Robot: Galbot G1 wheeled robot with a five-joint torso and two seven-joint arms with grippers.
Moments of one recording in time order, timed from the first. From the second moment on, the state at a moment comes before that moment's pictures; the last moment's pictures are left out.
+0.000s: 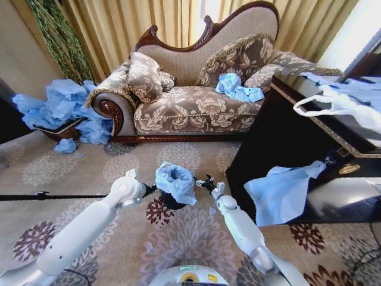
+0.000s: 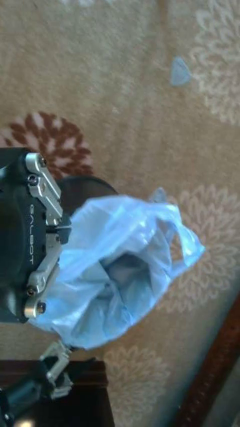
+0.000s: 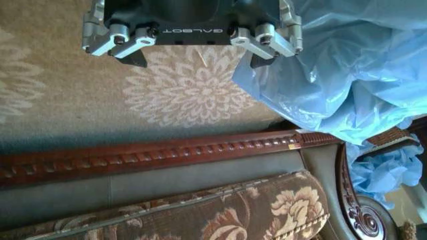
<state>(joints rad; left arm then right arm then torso) 0.75 -0.83 -0.03 -1.94 -1.89 0.54 -1.13 -0.70 1.41 0.15 0.95 0.40 0.08 -0.27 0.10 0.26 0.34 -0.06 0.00</state>
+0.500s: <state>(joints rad) 0.66 -0.95 0.03 -1.82 -1.89 0.50 -1.21 -0.70 1.40 0.14 0.93 0.40 0.07 -0.27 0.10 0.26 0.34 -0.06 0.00</state>
